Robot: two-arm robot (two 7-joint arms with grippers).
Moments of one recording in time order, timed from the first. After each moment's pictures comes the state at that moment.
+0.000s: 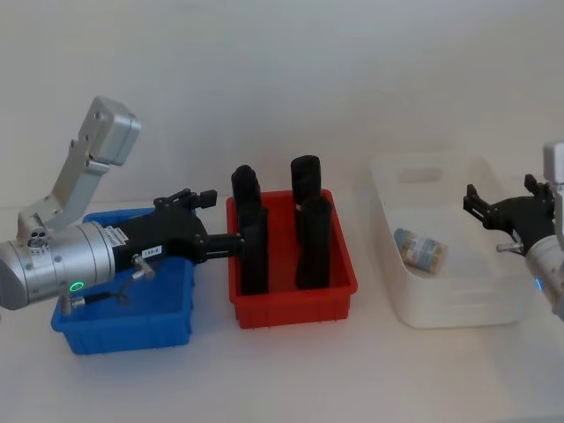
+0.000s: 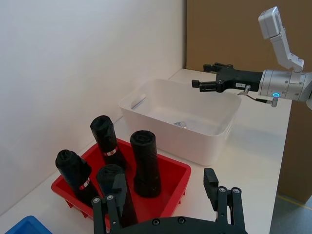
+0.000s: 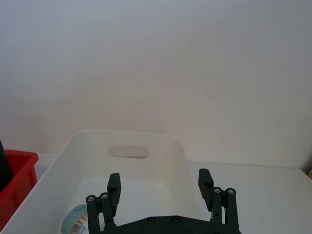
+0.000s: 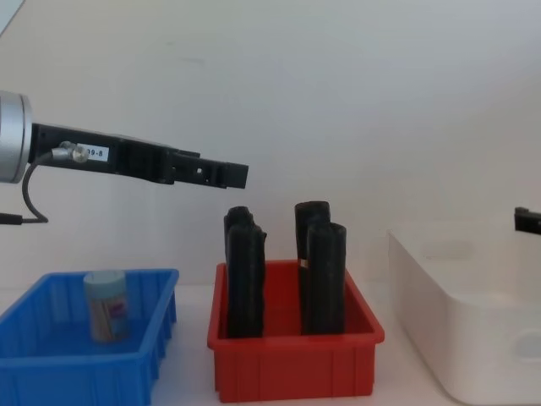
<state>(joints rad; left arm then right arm) -0.47 0.47 0.24 -1.54 -0.36 0.42 -0.76 0.43 0.22 -0.15 -1.19 0.12 0.04 -0.01</state>
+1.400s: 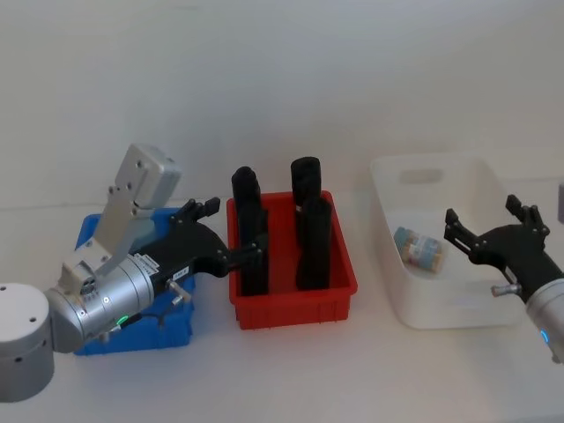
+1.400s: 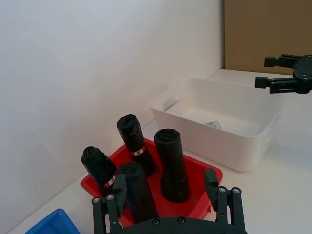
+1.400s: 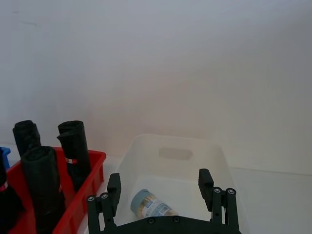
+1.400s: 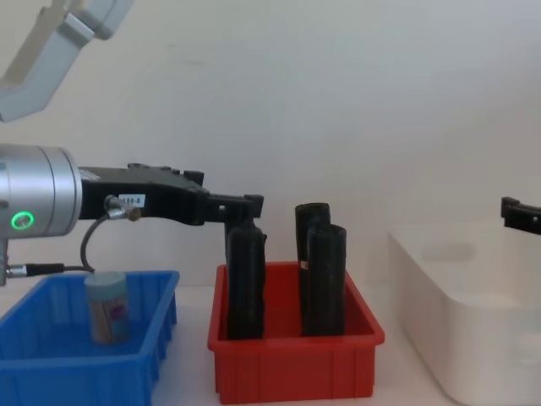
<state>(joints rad) -0.38 0.44 0.33 -1.58 -0.29 0.26 -0.46 0.16 0.29 -0.18 -1.55 0.23 0.03 0.02</state>
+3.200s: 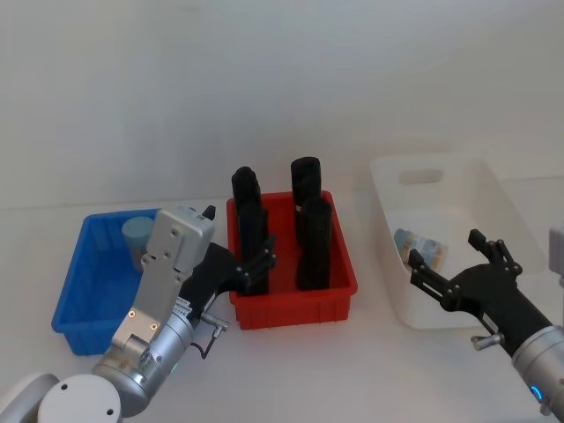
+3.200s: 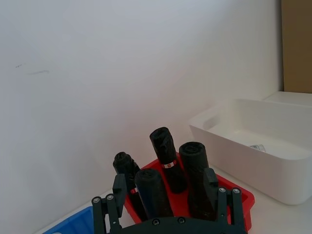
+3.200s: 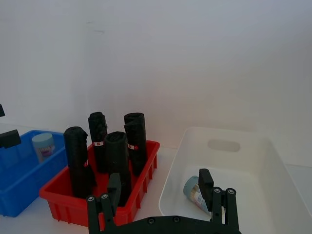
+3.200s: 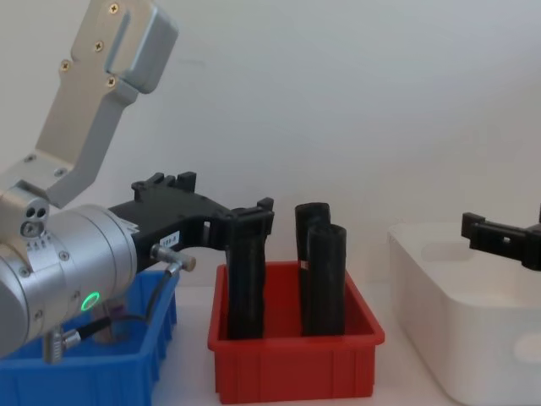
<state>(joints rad) -0.24 0.38 0.45 -1.63 -0.20 0.01 -0.01 -0.01 0.34 -0.23 -1.77 0.29 0.03 0.07</state>
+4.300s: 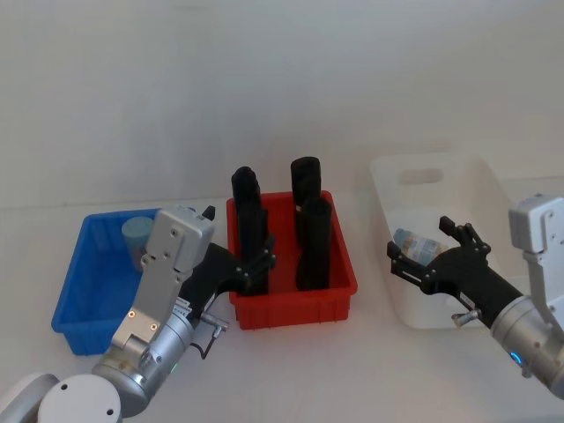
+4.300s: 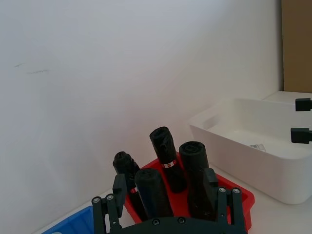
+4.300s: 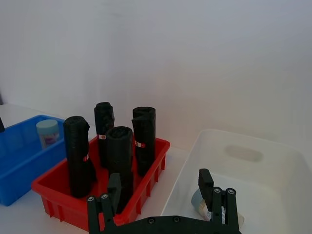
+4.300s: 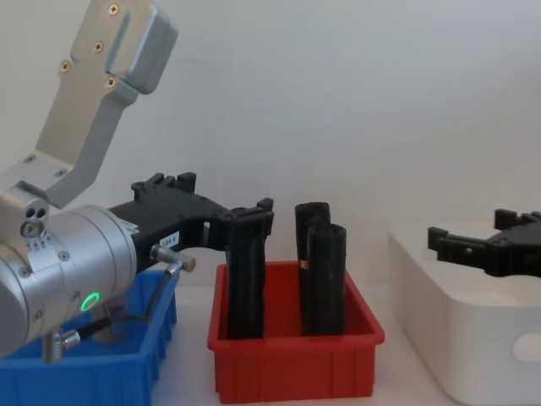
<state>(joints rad) -0.24 0.38 0.45 -1.63 -0.20 0.01 -0.01 0.15 0.30 -0.22 -1.56 0.23 0.01 0.24</state>
